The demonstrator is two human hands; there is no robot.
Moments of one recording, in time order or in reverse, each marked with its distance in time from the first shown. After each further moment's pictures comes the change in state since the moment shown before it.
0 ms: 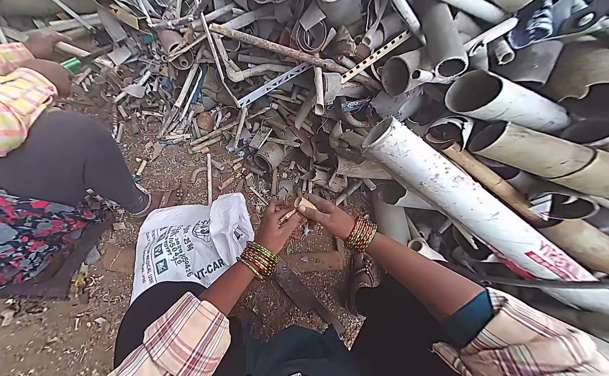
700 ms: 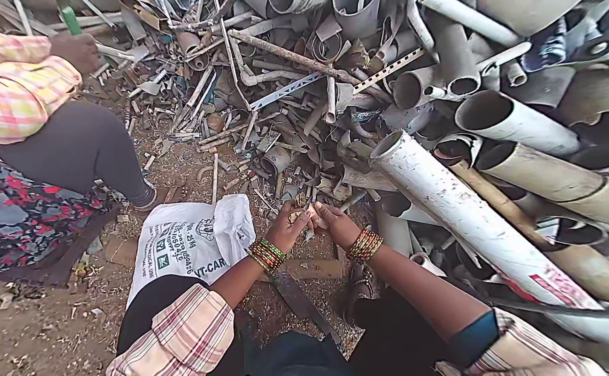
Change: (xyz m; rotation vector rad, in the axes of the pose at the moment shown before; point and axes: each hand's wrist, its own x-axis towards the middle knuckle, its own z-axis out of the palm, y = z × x) left_hand 0.006 0.007 0.008 -0.246 -0.052 0.043; right_hand -0.005 -0.009 0.011 0.254 0.161 0.160
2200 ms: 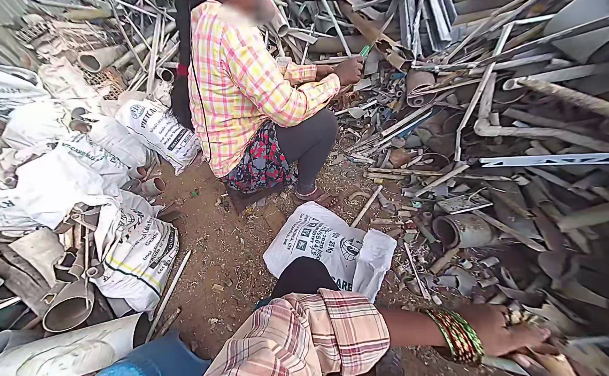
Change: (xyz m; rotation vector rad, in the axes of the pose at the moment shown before) left_hand -0.009 0.028 -0.016 0.101 -0.057 -0.206; right_hand -0.019 -0.028 0.059 -0.931 -0.312 -0.072
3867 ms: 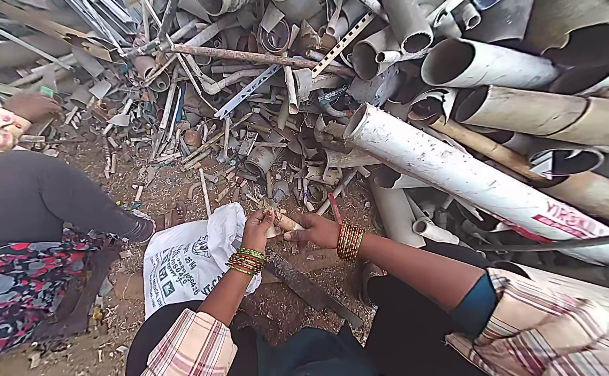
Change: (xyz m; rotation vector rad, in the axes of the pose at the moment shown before) left_hand 0.020 -0.021 0.015 -0.404 0.281 -0.141; right_hand -0.003 0.073 -0.014 0.646 -0.058 -0.014
